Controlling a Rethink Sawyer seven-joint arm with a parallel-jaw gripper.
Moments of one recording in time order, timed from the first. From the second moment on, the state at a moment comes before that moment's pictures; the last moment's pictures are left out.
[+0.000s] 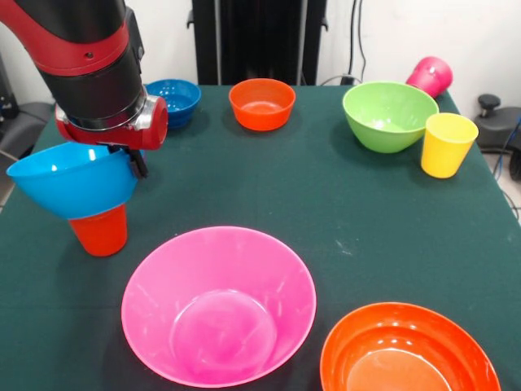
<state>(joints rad) -0.63 -0.43 0.38 1.10 -0.39 1.21 1.70</state>
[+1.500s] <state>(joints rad) -0.62 -0.42 0.38 1.10 -0.39 1.21 1.70</state>
